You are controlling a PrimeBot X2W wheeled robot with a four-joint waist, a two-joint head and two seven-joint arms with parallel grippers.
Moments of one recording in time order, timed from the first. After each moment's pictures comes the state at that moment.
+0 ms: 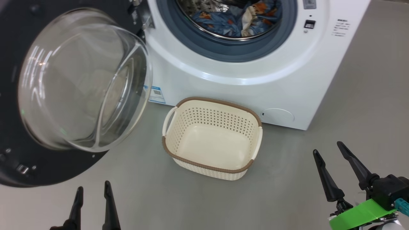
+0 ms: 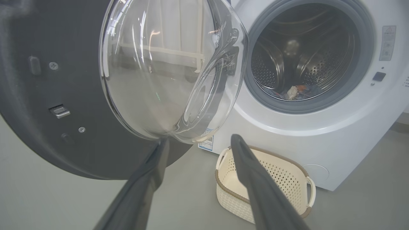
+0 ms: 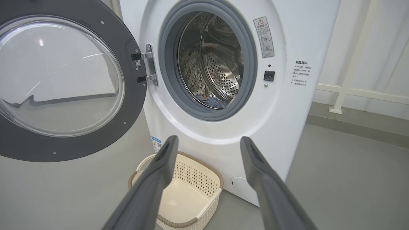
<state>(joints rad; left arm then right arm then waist) 0.14 0.04 -0.10 -0.05 -0.28 0.20 -0.26 -0.02 -0.27 0.08 0.03 0.25 0.13 -0.26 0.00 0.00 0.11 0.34</state>
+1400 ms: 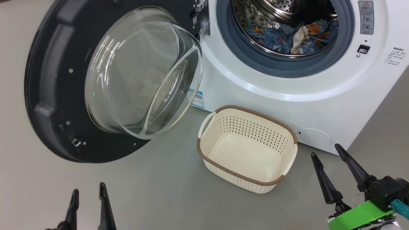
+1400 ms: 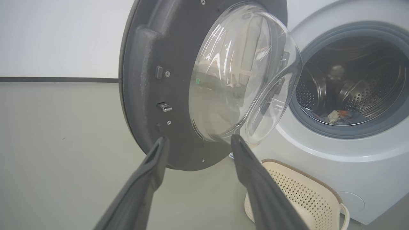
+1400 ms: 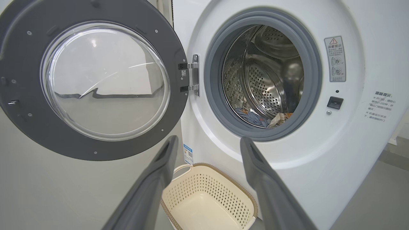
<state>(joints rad) 0.15 0.04 -0.08 -0.05 -0.31 0.20 -0.26 -0.02 -0.27 0.09 0.04 0.24 0.13 -0.26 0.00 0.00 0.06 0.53</state>
